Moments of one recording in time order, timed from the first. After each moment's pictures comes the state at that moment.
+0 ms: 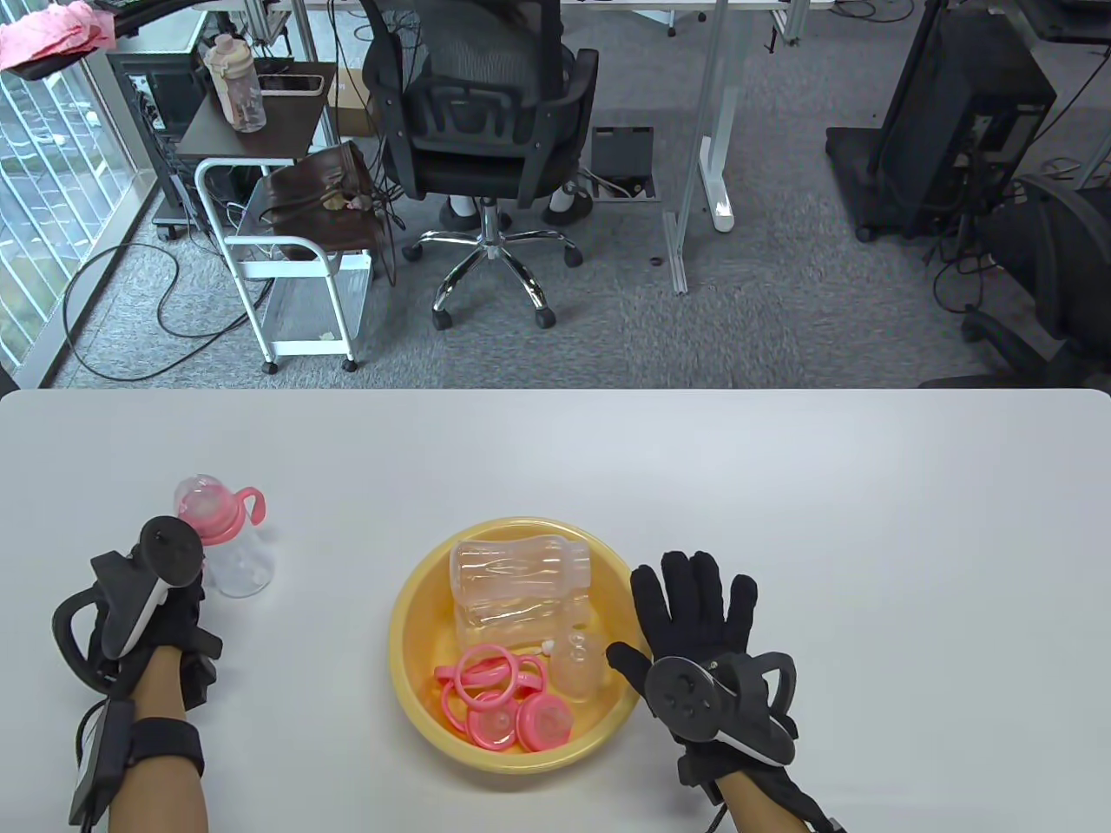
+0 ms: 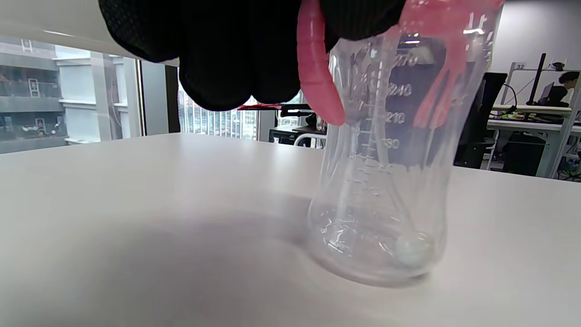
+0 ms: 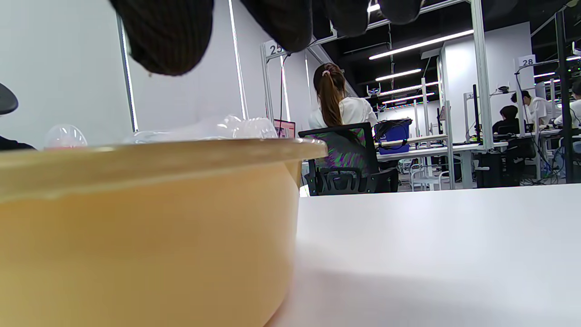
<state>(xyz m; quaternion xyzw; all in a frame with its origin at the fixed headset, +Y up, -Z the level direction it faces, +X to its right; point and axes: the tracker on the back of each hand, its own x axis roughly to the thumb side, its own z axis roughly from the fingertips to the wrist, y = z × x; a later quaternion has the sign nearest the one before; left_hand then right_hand) -0.411 -0.694 -0.361 0.05 0.23 0.02 0.97 0.111 -0.686 -0.267 0.17 -0.10 0.98 0.10</state>
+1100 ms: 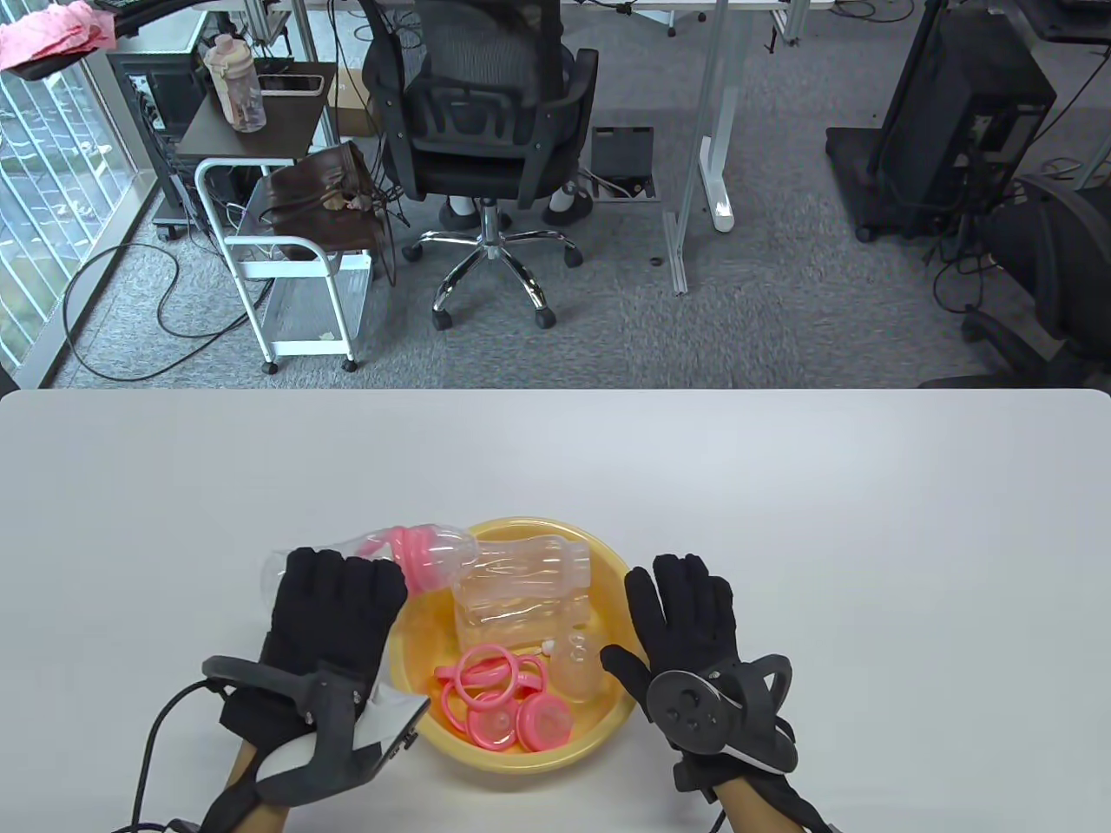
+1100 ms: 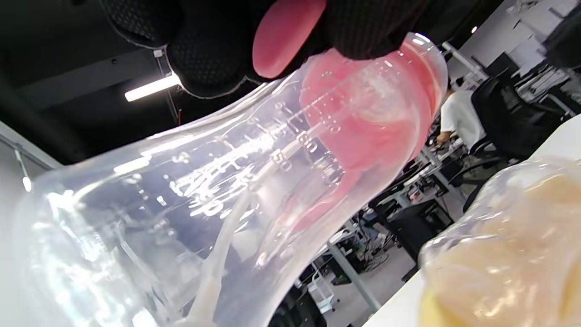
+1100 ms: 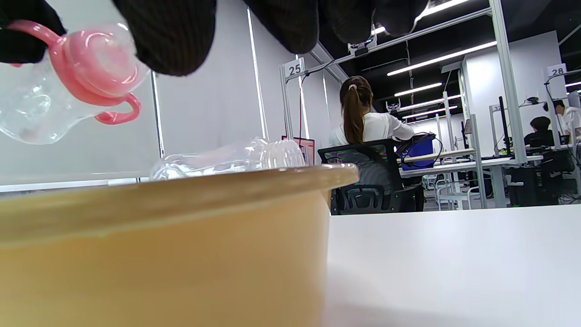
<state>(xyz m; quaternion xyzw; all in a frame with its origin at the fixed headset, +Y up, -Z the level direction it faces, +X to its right) -0.182 -0.615 -0.228 0.35 -0.16 -0.24 0.89 0.108 -0.682 -0.261 0.21 -0.13 0.96 0.12</state>
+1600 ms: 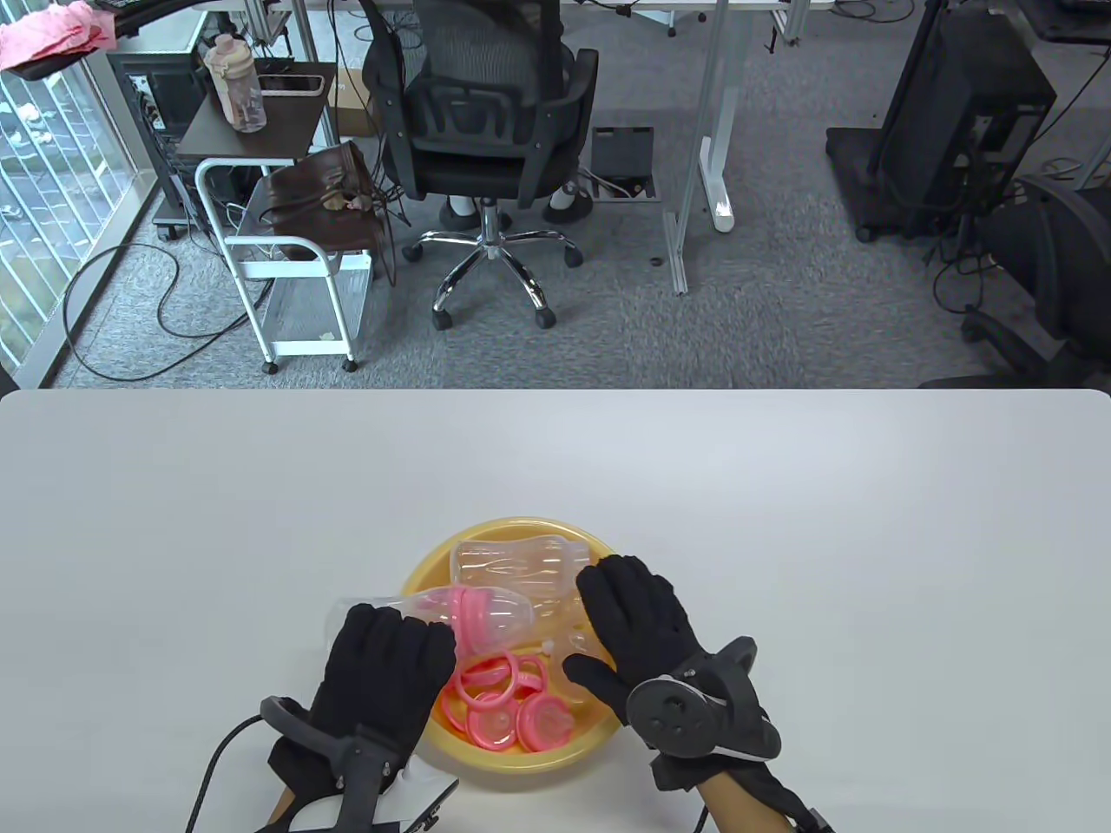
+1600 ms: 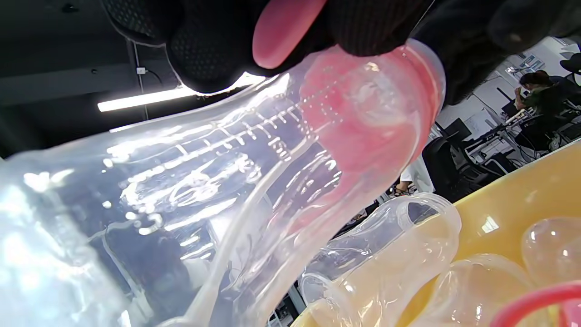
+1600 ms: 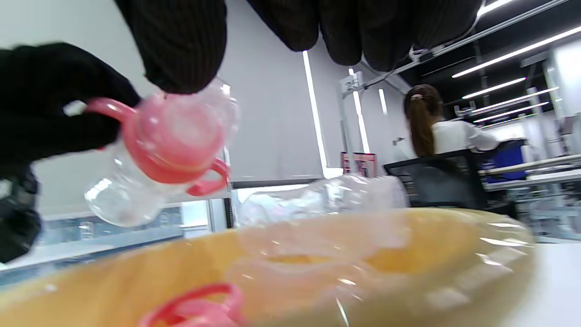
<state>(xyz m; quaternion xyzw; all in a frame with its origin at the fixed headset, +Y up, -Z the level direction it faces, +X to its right) -0.169 -0.654 -0.207 0.38 -0.22 -0.17 0.88 0.072 -0.650 -0.257 0.33 -0.16 0.92 0.17</state>
